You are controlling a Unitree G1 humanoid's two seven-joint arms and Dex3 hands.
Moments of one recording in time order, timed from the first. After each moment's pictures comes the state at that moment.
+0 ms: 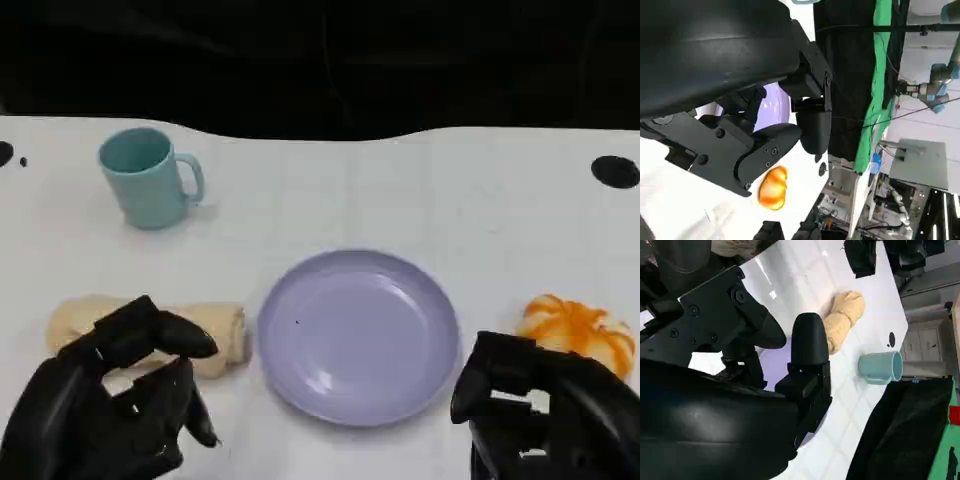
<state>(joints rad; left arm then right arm) 0.37 0.12 0.13 -0.65 -0.48 0.38 -0.25 0.28 -0.24 0.10 -0.82 0.27 0.71 0.19</state>
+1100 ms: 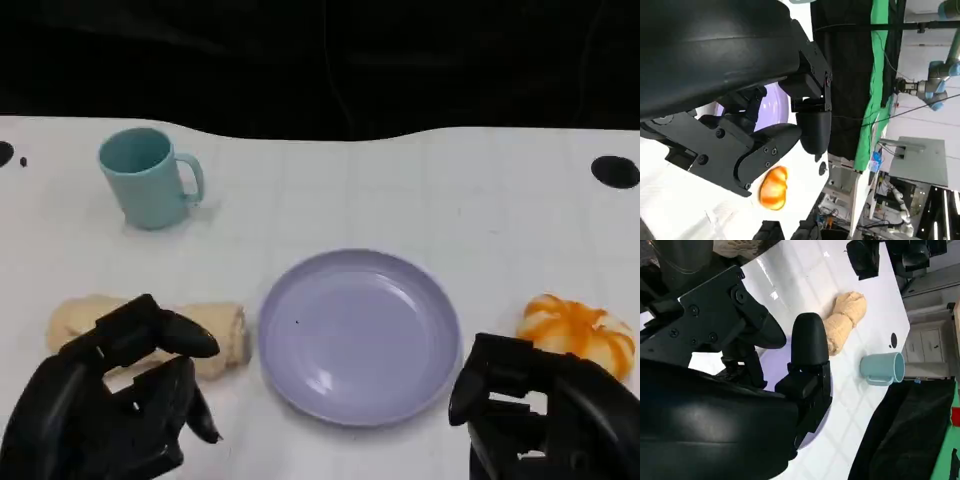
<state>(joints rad) 0.37 0.14 0.12 -0.64 -0.48 0.36 -0.25 0.28 -0.24 0.11 -0.82 0.26 0.71 0.19</state>
